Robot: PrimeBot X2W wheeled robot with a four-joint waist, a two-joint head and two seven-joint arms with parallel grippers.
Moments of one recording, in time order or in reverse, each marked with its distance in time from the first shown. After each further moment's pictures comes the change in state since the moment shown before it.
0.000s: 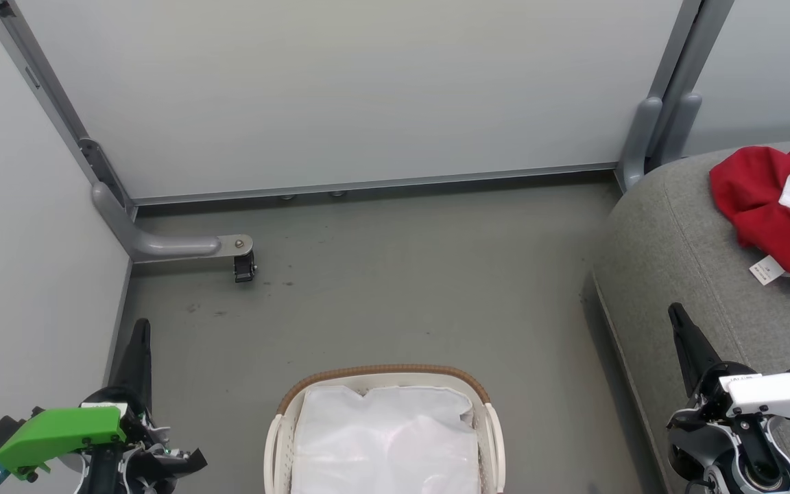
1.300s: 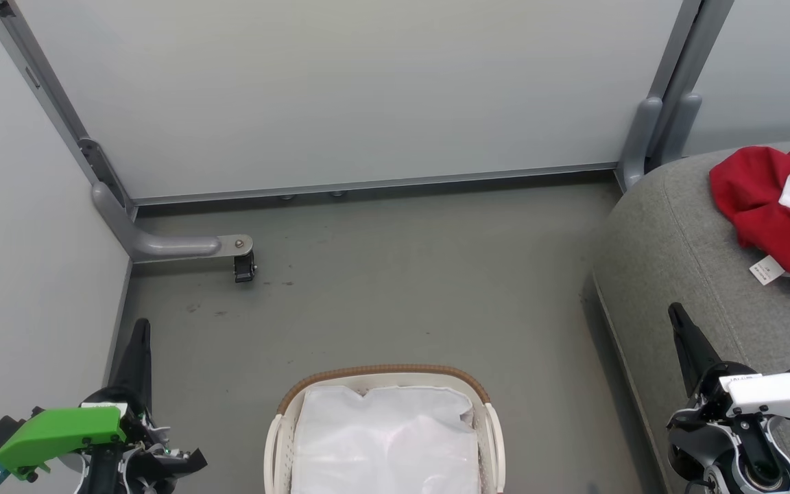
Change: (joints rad) left arm 0.000 0.000 0.000 0.000 0.000 0.000 0.000; right arm 0.000 0.000 0.000 0.000 0.000 0.000 0.000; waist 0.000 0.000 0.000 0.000
